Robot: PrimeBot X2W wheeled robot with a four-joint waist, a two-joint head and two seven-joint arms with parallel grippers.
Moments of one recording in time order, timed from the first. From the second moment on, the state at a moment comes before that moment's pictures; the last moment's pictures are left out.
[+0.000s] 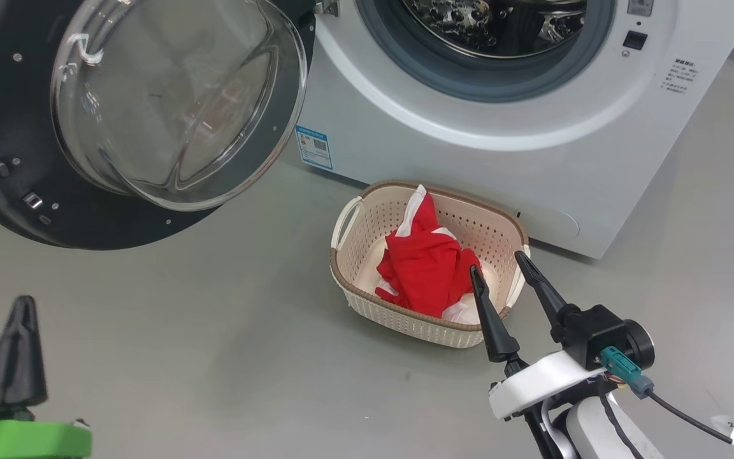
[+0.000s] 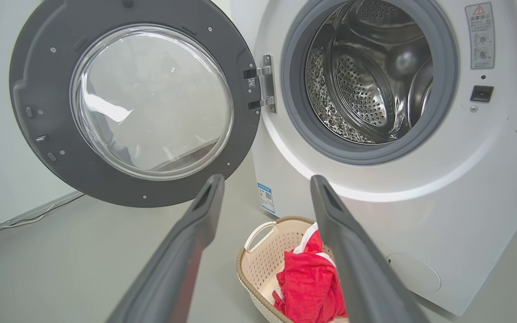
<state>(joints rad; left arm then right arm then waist) 0.07 0.14 0.11 0.03 -0.31 -0.09 -0.25 -0.12 -0.05 0.39 0.19 0.31 0.01 -0.25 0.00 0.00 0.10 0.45</state>
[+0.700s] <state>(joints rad) -0.32 0.51 0.52 0.12 -0.60 -0.10 -0.13 -0.20 -0.08 0.42 0.20 0.22 0.00 -0.25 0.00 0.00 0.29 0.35</state>
